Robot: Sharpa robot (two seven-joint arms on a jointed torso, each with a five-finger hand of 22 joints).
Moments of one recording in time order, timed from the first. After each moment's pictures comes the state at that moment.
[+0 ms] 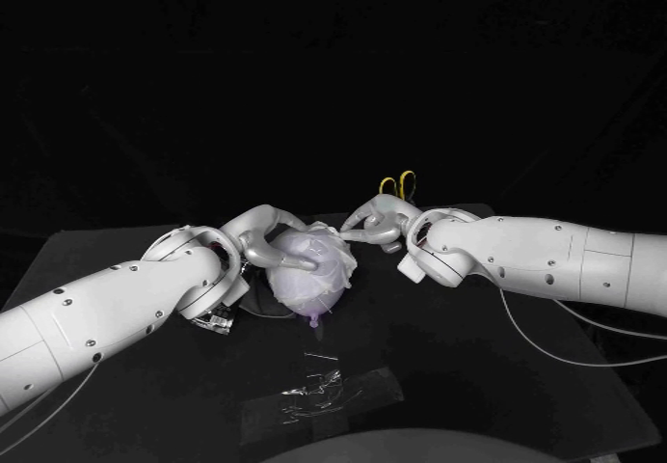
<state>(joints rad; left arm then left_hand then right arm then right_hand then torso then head) 1.19 -0.56 -0.06 1.32 -1.04 -0.21 -0.02 1.48 -0.27 -0.18 0.30 0.06 0.63 0.18 0.23 0.23 0.42 0.21 0.04 0.04 0.23 0.21 0.06 0.06 0.08 0.24 0.29 0.05 0.05 1.19 -0.83 -0.15 1.44 -0.75 -0.40 -0.02 1.30 -0.10 0.40 0.12 0.05 0.93 0.14 0.23 0.40 1.47 0.05 1.38 1.31 1.46 -0.01 1.57 1.31 0.06 1.46 0.09 1.27 1.31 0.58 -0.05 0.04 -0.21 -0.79</state>
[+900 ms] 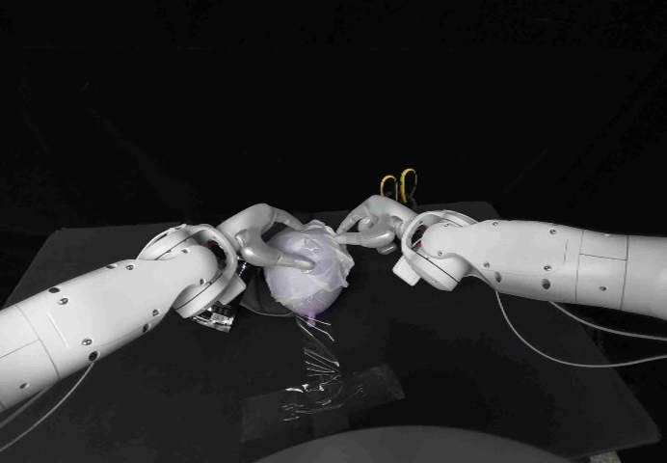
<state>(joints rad) 1.19 -0.57 -0.06 1.32 -1.04 -0.21 -0.02 1.49 -0.26 -0.17 0.30 0.06 0.63 0.18 0.23 0.23 0.42 0.21 0.04 0.04 0.23 0.21 0.06 0.06 0.08 0.24 0.29 0.05 0.05 1.18 -0.81 -0.15 1.46 -0.79 -0.43 -0.02 1.35 -0.06 0.41 0.08 0.05 1.03 0.10 0.28 0.41 1.46 0.03 1.39 1.31 1.46 -0.03 1.57 1.31 0.06 1.46 0.08 1.28 1.31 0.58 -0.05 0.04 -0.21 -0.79</state>
